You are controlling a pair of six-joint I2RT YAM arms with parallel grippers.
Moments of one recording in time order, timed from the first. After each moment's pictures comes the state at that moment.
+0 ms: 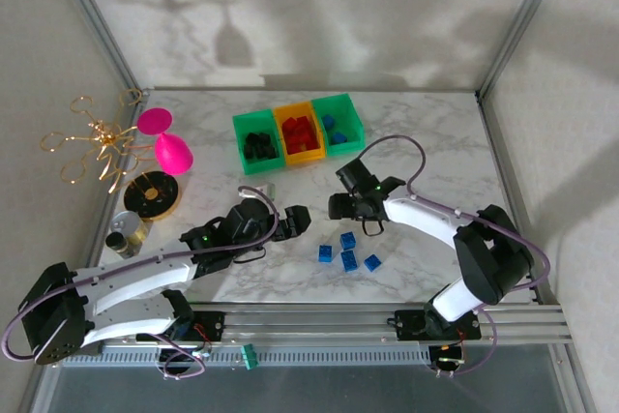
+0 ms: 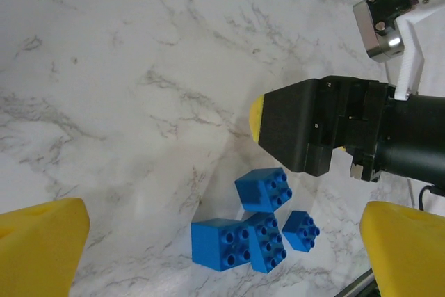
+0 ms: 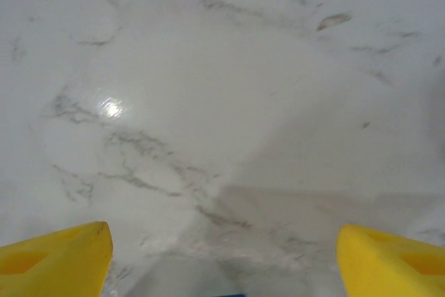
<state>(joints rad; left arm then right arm) -0.89 1.07 0.58 -0.11 -0.14 -0.98 0.74 1.55 0.94 -0.54 0.11 0.62</state>
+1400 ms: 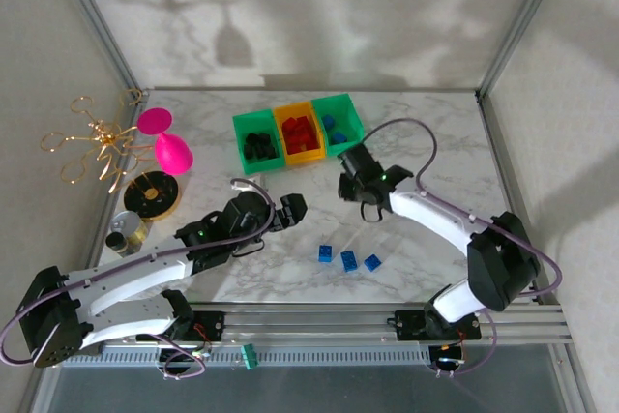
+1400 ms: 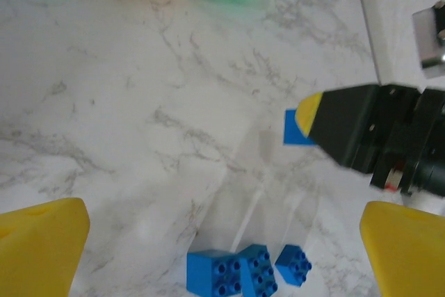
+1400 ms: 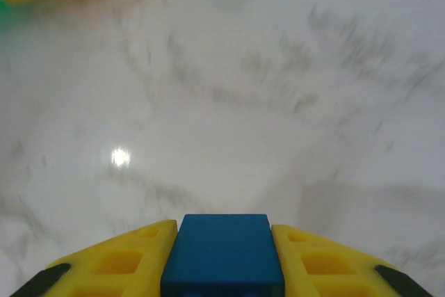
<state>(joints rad) -0.86 1.06 0.68 -0.16 -0.23 -0.98 0.66 1.51 1.09 -0.56 0.22 0.62</state>
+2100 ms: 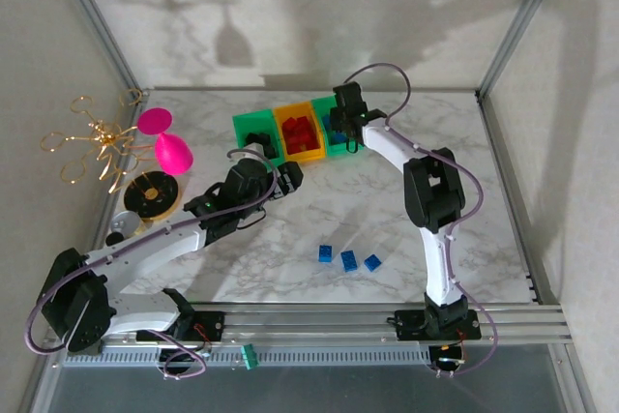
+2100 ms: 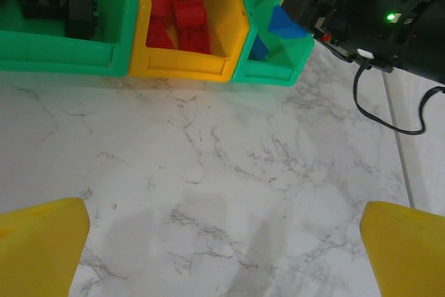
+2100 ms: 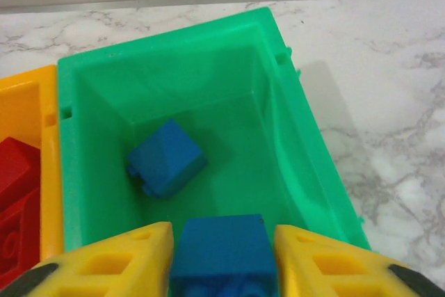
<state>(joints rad) -0.69 1.24 0.82 -0.13 -0.21 -0.90 0.46 2.18 1.78 -0.35 0.24 0.32</state>
